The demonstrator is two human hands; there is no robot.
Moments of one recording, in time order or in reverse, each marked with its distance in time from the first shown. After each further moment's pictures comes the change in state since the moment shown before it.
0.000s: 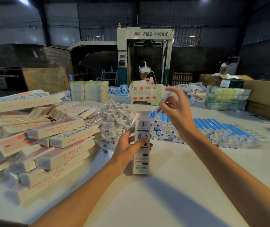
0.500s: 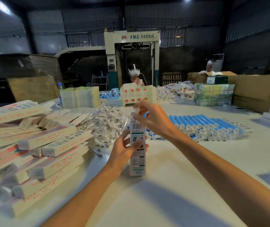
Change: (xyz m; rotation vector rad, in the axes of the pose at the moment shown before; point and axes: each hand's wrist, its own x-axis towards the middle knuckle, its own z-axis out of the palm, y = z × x) left_hand -0.012 0.010 0.013 -0.005 -0.085 0.072; right_hand -0.006 -0.001 0.020 -0.499 -0.213 -0.190
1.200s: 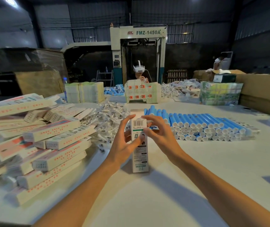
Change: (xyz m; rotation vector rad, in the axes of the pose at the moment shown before) left_hand 0.001 0.007 -0.009 0.202 -0.022 0.203; right_hand -0.066 0.022 0.026 0.432 0.021 0.212
